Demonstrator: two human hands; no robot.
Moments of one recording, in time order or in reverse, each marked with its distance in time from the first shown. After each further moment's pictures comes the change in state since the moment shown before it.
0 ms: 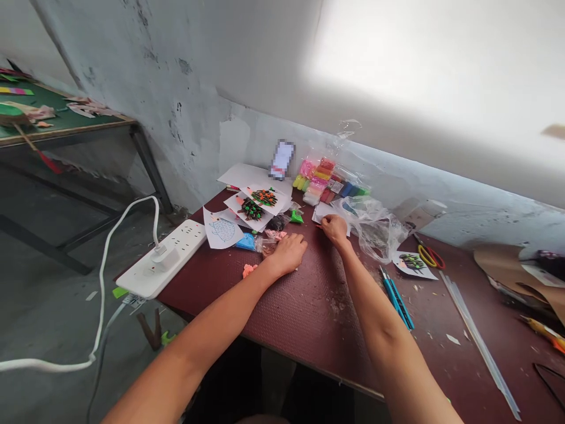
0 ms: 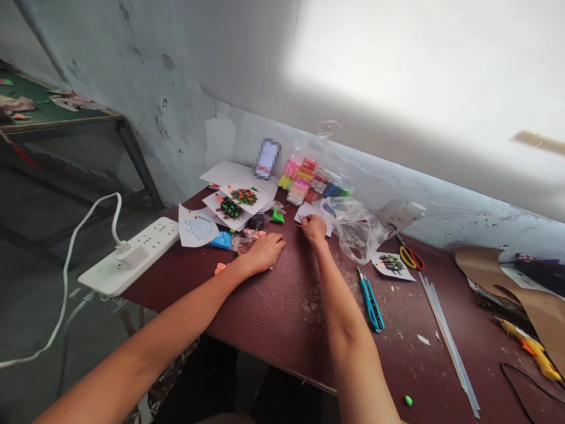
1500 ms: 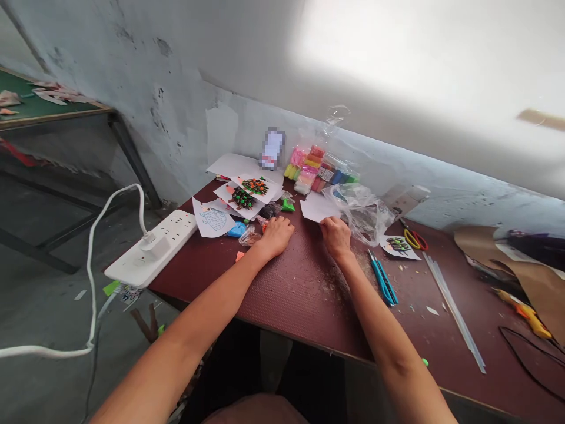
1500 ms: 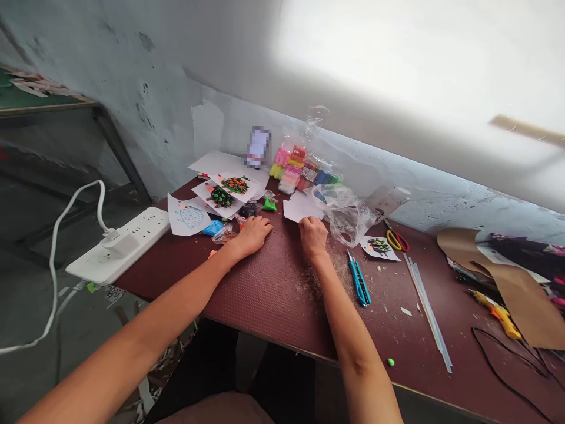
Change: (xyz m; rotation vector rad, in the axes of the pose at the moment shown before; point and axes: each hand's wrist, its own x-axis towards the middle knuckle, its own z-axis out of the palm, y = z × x) left_hand -0.002 -0.013 -0.004 -0.046 0.045 -0.057; right_hand -0.084 0.026 -0.019 -0.139 0.174 -0.307
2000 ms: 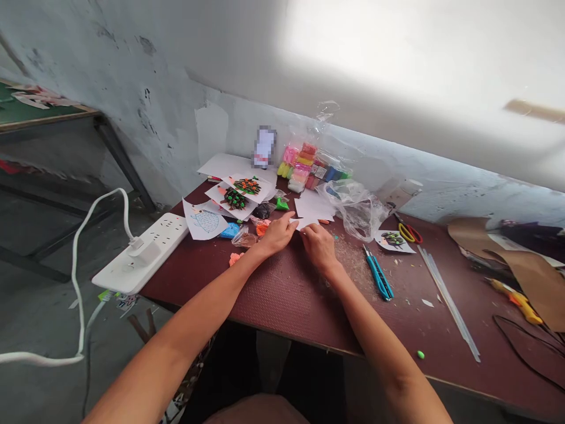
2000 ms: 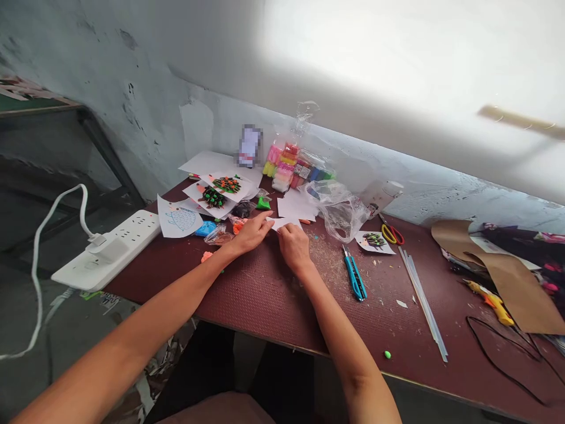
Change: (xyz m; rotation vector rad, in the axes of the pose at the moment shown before) left_hand 0.006 0.015 -0.005 -0.585 0.144 -0.205; right_hand -0.035 -0.038 -0.002 0.088 0.011 -0.189
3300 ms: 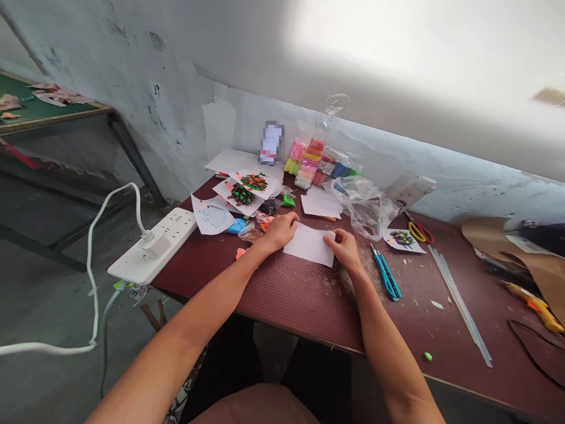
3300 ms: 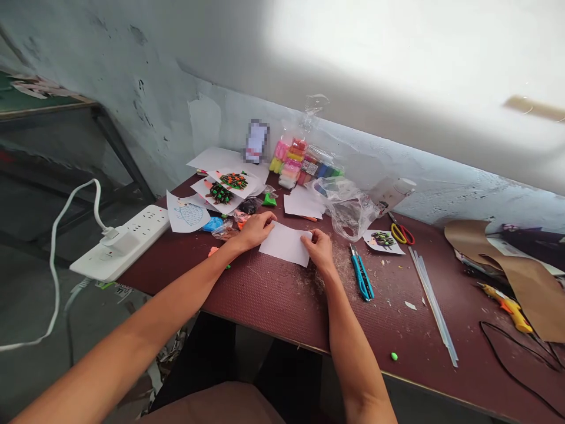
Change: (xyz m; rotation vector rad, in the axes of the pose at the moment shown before) left_hand 0.001 -0.006 -0.006 0.188 -0.039 0.010; right_hand -0.023 0.047 0.003 0.833 -0.012 0.616
